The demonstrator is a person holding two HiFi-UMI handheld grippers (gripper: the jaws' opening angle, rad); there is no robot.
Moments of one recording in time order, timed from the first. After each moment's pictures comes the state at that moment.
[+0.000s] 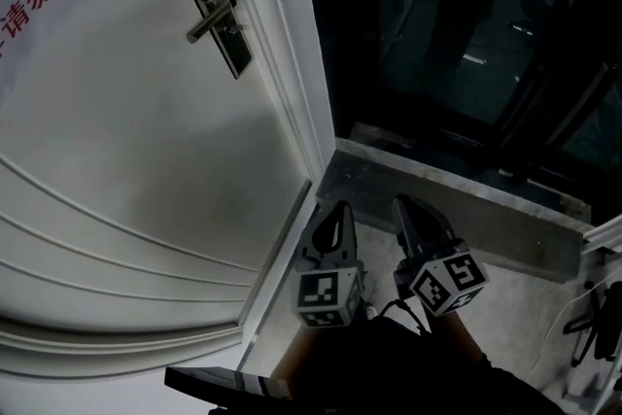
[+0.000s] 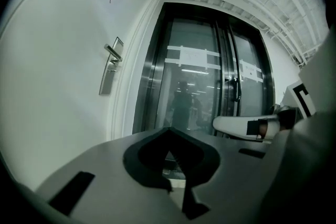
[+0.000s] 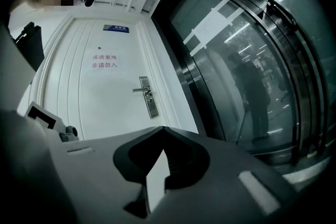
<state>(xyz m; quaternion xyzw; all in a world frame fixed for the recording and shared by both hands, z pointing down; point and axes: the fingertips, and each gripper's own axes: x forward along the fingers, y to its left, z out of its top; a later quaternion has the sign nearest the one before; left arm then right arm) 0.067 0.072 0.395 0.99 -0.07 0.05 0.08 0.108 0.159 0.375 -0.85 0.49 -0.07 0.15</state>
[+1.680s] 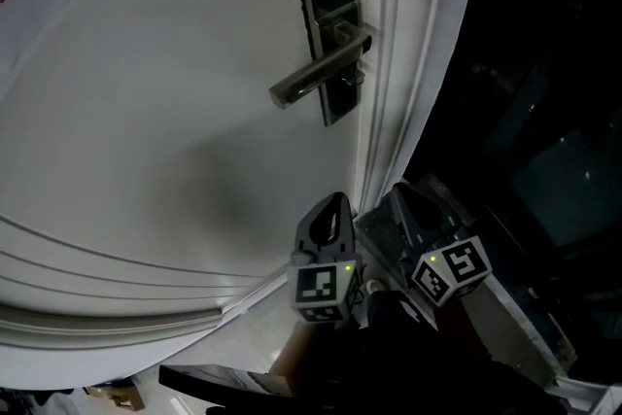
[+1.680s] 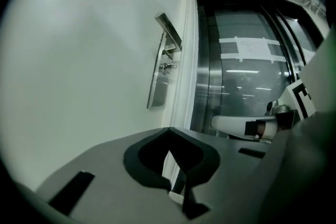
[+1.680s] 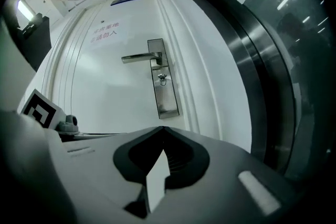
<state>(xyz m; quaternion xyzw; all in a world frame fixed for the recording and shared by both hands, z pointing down) 0.182 -0.192 0.395 0.94 -0.32 0.02 0.11 0.260 -0.139 0.372 -0.70 0.71 -0.08 0.05</state>
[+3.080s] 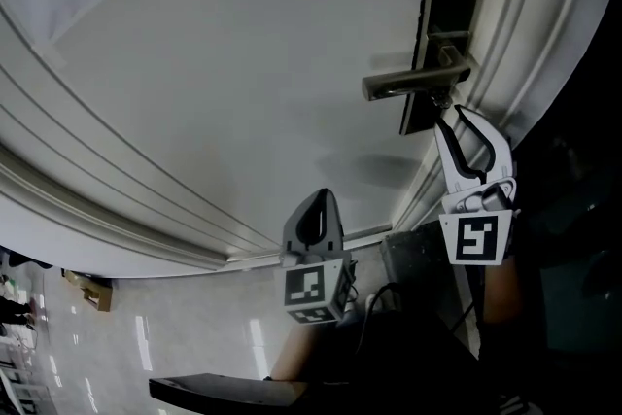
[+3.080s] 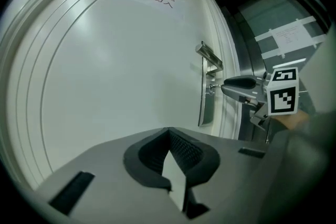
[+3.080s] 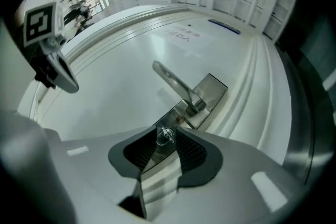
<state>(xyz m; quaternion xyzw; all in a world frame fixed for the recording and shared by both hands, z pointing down) 0.081 -0.216 0.365 0.82 -0.56 -0.03 0.09 0.258 -0.237 0.253 -0.56 0.72 0.36 -0.20</state>
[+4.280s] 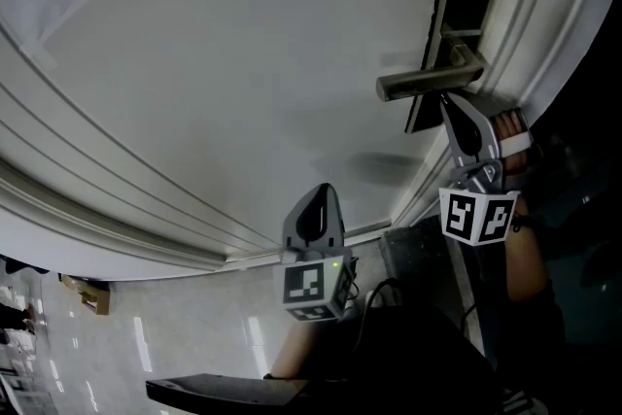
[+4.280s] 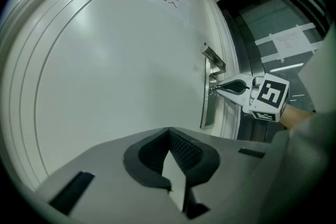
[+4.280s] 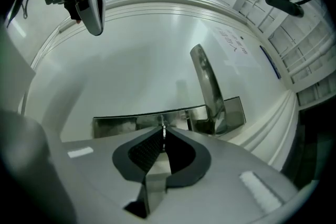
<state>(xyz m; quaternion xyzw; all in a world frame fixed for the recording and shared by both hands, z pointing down) 0.076 -0.227 0.361 0.84 -0.54 -0.03 0.09 0.254 -0.272 0.254 -0.51 0.56 0.52 -0.40</state>
